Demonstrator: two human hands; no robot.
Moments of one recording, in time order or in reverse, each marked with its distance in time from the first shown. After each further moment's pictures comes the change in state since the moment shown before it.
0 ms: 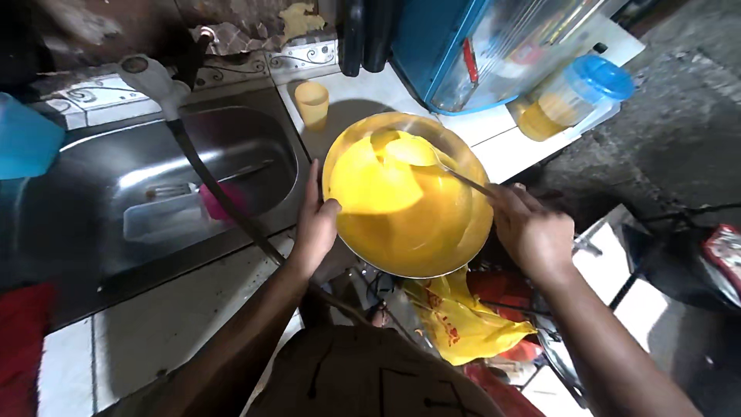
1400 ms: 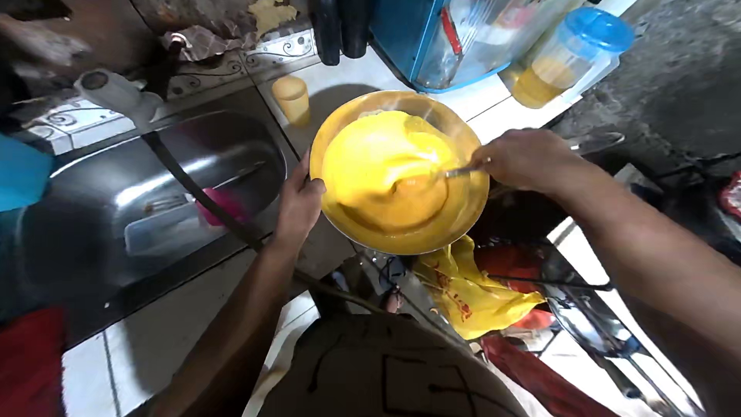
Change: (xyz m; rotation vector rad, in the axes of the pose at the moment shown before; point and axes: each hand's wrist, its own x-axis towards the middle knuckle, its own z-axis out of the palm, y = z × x) left_hand 0.020 0.017 -0.002 0.105 -0.057 -0.062; right_hand 0.088 0.013 -0.024 -0.044 -0.849 -0.001
